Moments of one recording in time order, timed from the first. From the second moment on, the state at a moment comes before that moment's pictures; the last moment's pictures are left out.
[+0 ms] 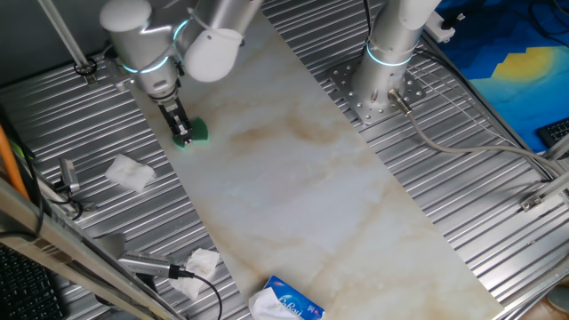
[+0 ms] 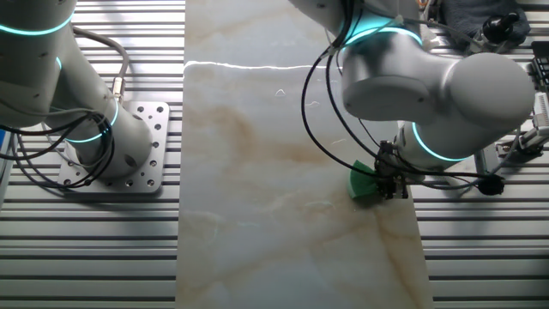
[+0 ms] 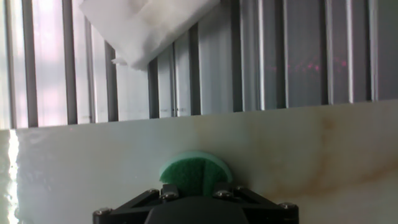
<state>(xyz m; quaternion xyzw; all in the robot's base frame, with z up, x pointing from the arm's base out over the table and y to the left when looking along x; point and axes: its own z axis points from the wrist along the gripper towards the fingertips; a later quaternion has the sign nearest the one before) 0.584 -0.086 0.012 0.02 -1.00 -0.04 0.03</state>
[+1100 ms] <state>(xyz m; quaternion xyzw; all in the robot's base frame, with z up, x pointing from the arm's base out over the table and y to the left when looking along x) 0.583 -0.085 0.013 0.04 -1.00 -0.04 0.04</state>
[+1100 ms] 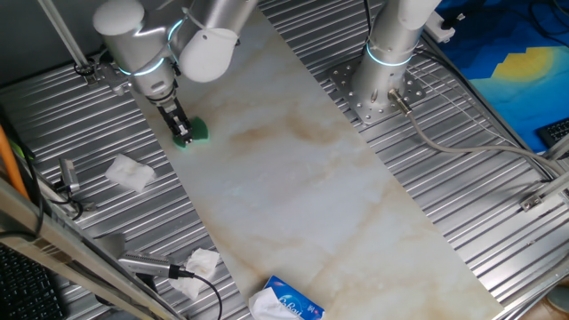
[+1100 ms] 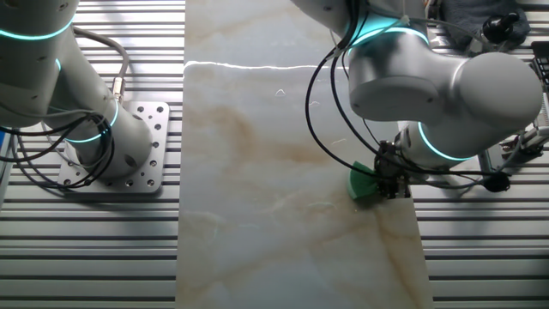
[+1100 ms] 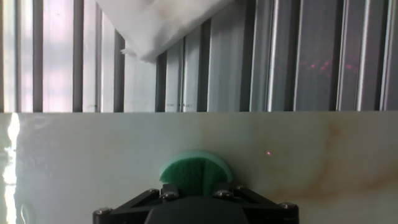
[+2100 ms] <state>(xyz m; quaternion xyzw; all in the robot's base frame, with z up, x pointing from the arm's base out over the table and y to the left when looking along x) 0.580 -0.075 0.013 0.00 -1.00 -0.03 0.04</state>
